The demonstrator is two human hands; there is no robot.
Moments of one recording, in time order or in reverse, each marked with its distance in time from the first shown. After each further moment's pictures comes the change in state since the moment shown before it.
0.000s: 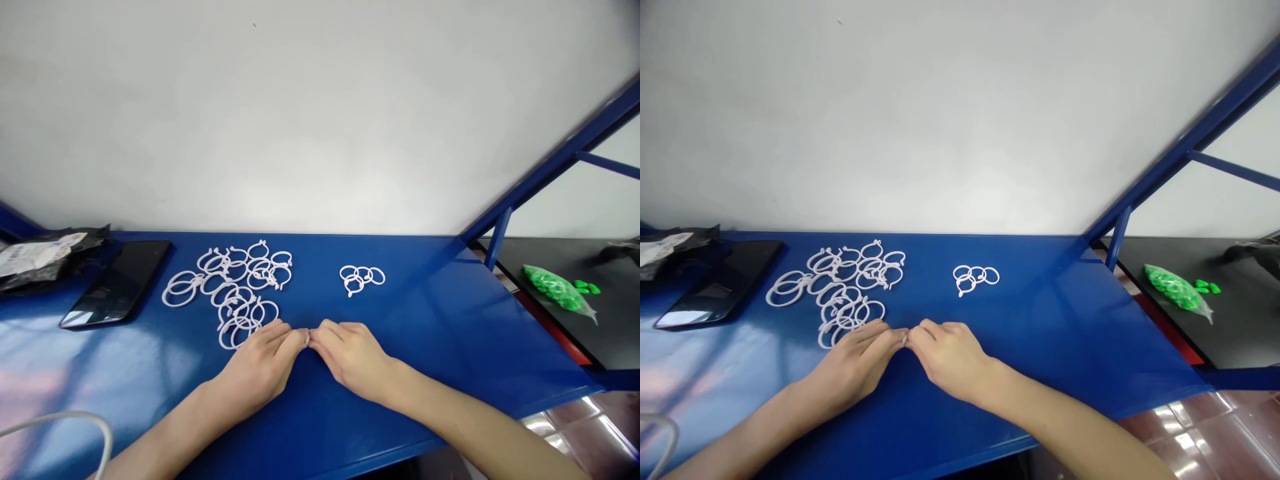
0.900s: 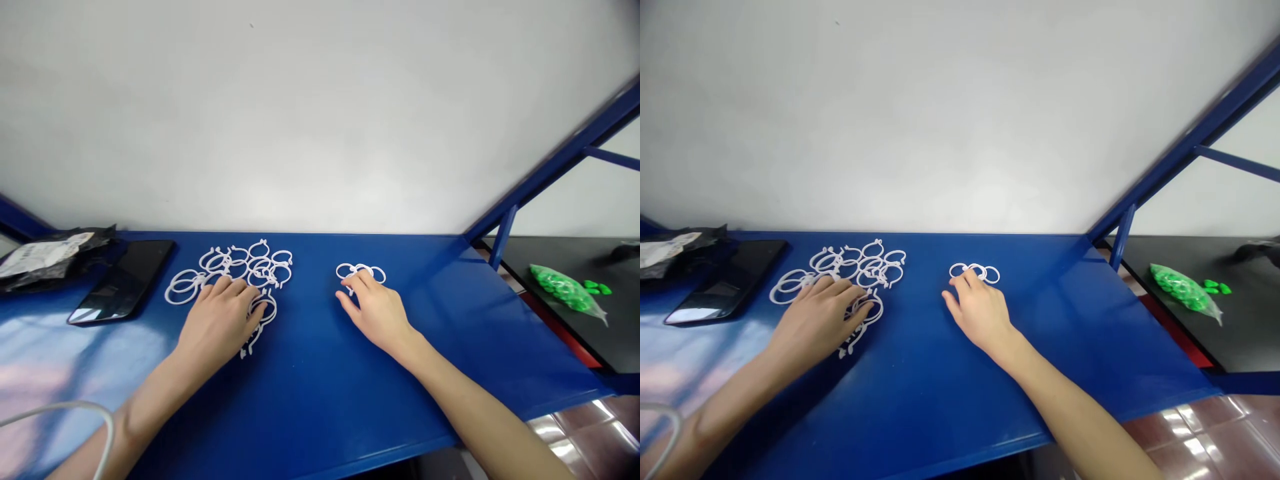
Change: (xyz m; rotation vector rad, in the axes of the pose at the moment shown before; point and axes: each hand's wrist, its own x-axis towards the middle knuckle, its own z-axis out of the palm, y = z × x) left_hand -0.008 -0.055 -0.027 0.425 -0.287 -0.473; right_hand 0.009 0.047 -0.023 -0.253 0.022 0.418
